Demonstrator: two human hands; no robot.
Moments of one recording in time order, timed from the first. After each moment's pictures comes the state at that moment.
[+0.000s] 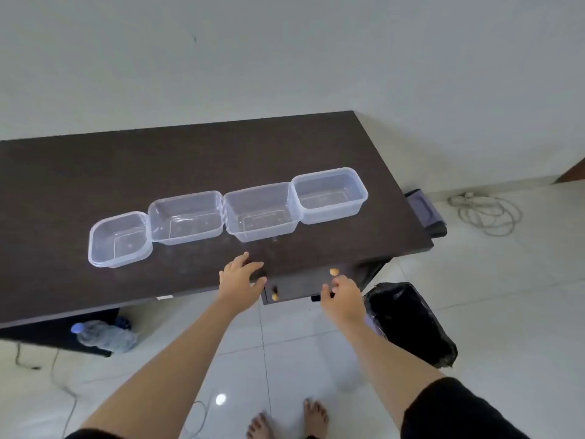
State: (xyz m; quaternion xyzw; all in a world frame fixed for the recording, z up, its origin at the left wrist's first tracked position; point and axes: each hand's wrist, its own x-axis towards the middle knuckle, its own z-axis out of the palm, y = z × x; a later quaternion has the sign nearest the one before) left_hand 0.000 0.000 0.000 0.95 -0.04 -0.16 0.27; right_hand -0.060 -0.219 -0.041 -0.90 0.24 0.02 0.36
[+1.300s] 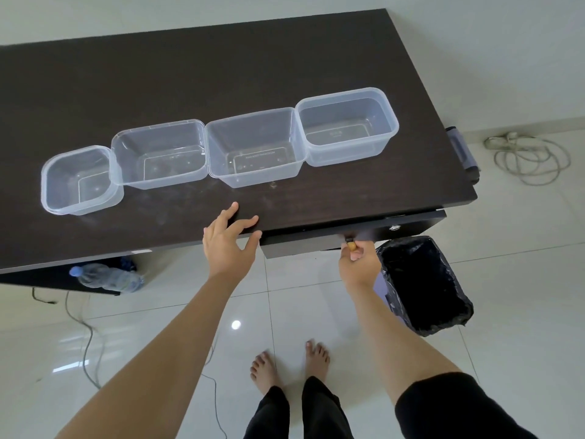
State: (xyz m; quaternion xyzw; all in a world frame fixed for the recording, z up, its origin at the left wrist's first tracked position) left_hand -0.010 -0.014 -0.048 0.94 0.03 0.03 0.34; right_hand -0.047 -0.240 -0.123 -0.77 0.36 -0.11 0.51
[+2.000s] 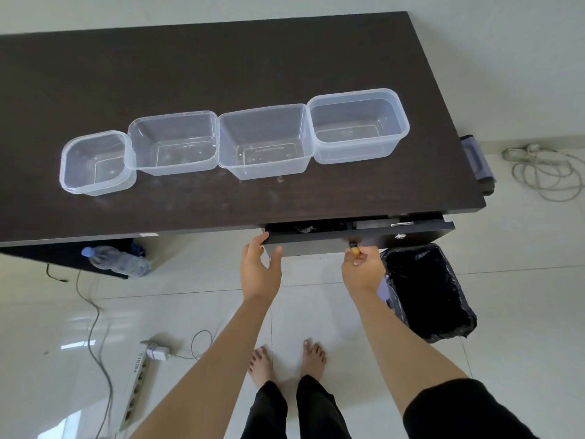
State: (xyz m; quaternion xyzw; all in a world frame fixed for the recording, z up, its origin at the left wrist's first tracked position) left_hand -0.064 -0.068 -0.066 0.84 0.21 -0.04 0.50; right_hand -0.058 -0.248 -0.121 -0.78 0.33 -0.10 0.53
